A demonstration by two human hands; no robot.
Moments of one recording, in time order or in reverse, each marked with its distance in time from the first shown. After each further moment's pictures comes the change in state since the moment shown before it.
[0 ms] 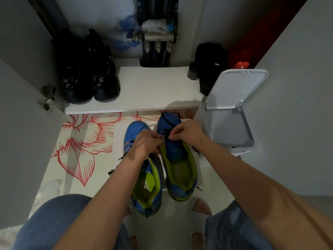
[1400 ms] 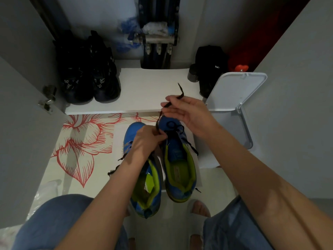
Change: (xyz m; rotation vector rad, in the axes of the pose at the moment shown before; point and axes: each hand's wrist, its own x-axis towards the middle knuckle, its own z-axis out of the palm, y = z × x) left_hand 0.010 -0.003 -0.001 0.058 0.120 0.170; right_hand -0.022 -0.058 -0.048 1.127 -0.131 -0.172
